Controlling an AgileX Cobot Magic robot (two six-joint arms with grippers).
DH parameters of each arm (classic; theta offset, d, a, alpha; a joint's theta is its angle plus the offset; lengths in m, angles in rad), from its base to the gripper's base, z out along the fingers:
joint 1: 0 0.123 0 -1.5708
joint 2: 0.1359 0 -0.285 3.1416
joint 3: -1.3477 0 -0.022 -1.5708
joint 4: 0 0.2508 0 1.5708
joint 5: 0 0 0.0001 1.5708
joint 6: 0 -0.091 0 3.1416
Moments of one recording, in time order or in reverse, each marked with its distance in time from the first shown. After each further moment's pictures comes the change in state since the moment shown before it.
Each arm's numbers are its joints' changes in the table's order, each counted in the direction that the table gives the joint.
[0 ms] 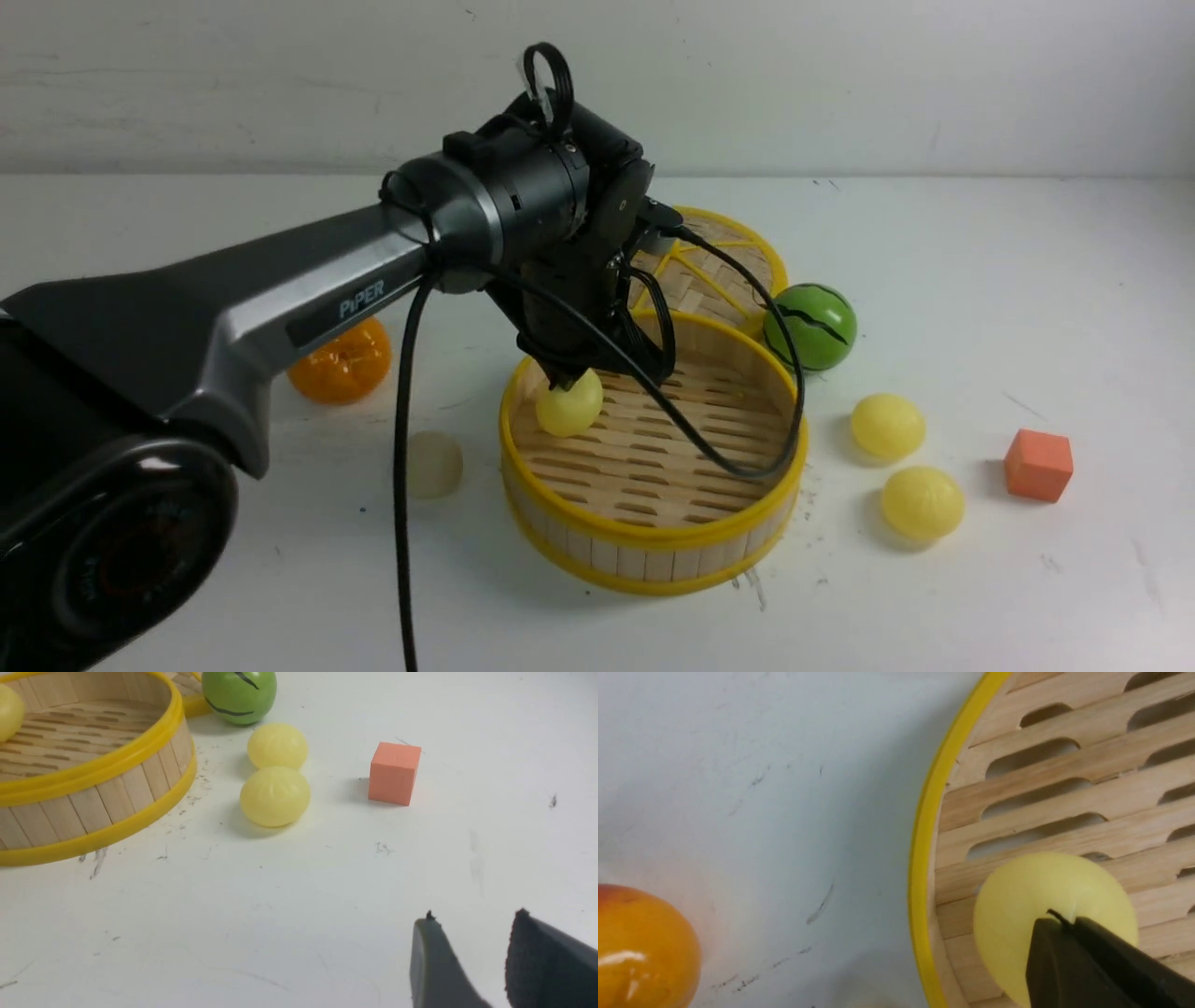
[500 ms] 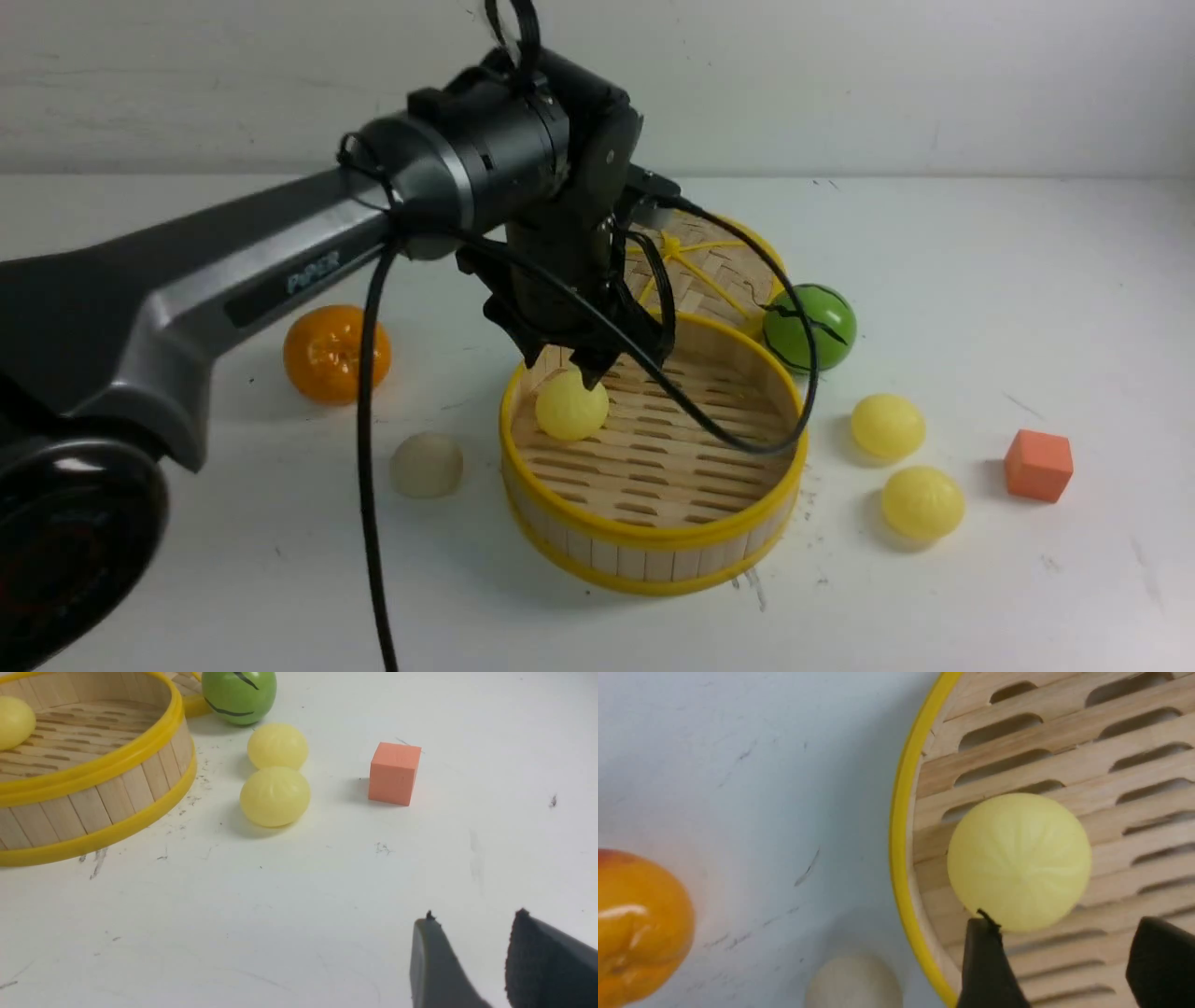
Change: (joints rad) right arm 0.000 0.000 0.000 0.000 0.000 0.000; left arm 0.000 -0.102 0.002 -0.067 -0.100 -0.016
